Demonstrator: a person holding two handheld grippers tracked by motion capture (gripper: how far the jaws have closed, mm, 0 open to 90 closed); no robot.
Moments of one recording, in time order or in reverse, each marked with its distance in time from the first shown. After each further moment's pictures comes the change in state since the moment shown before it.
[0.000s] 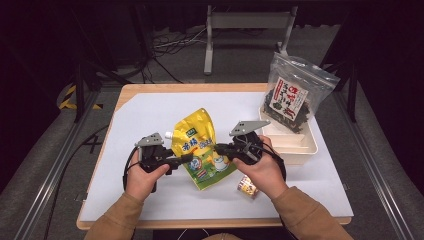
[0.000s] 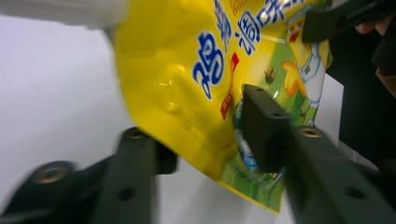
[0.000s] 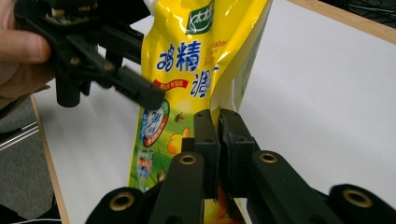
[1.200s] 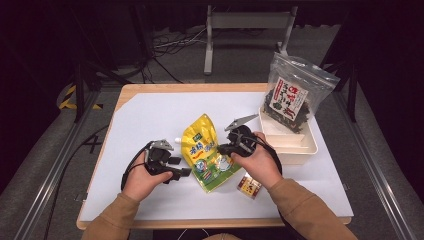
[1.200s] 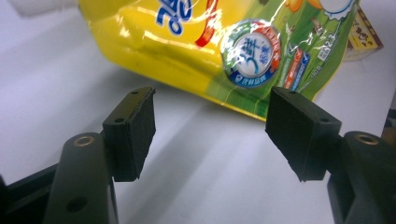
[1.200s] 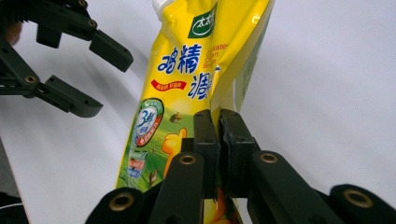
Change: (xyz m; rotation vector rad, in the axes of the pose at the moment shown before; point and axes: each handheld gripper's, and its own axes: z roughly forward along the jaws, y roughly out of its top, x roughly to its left) left arm 0.003 -0.008 0.014 0.326 0.104 -0.009; right arm -0.030 -0.005 0.031 0.183 -0.029 0.078
